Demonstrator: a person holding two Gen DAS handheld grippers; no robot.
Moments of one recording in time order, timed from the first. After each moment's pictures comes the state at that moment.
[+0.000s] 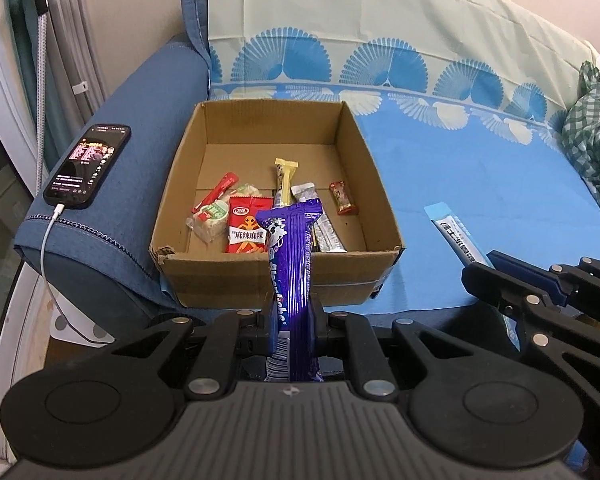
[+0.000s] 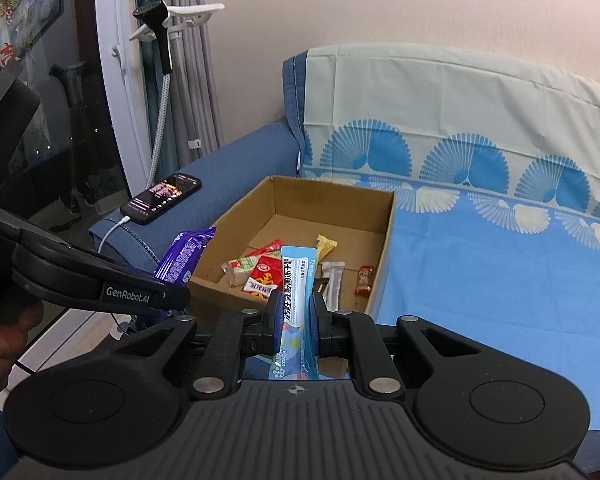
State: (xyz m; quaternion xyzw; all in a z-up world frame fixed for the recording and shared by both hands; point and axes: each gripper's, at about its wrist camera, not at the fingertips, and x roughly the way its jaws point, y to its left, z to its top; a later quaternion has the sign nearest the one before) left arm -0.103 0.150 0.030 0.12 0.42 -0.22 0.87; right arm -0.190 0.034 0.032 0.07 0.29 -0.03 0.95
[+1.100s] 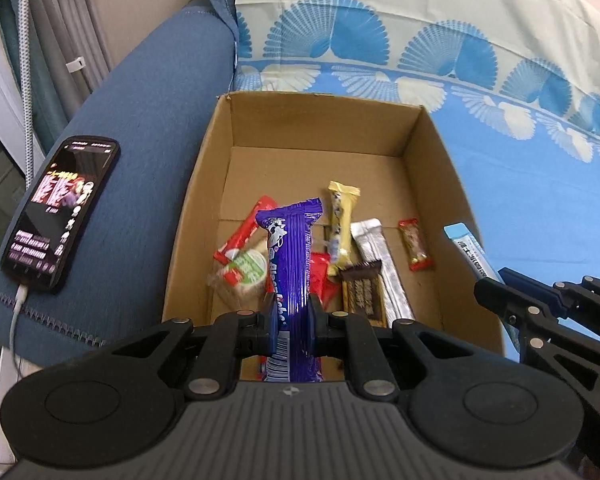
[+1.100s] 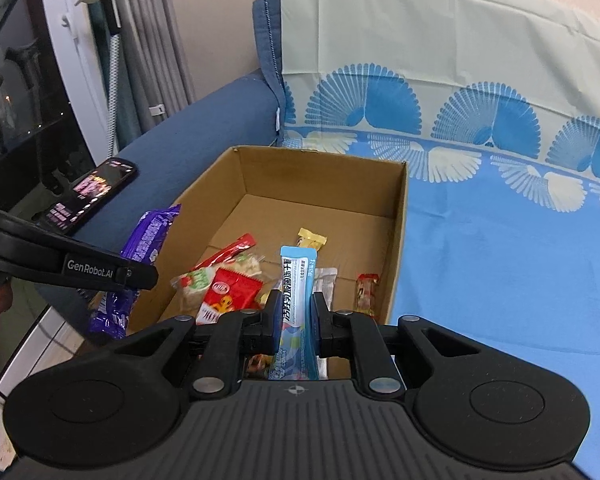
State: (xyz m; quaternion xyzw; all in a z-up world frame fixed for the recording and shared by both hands) left arm 0.074 0.114 -0.008 0.12 0.48 -0.17 0.85; right arm -0.023 -0.010 -0.024 0.10 0.37 -0.03 0.93
